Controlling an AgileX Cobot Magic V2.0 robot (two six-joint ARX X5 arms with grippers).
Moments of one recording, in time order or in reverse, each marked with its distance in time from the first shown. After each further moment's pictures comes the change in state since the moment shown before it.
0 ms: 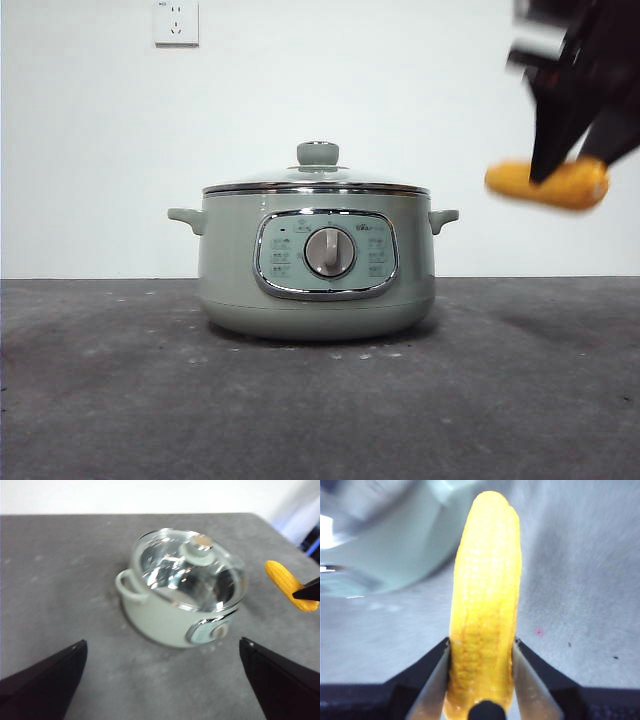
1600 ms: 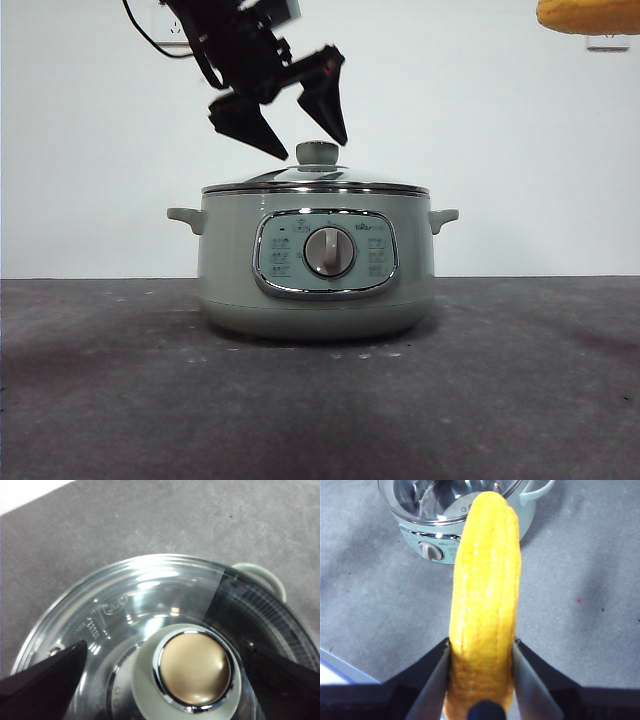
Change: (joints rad) left arm -0.486 1.278 0.804 0.240 -0.296 0.143; right arm 0.000 -0.440 0.000 -0.303 -0.171 0.012
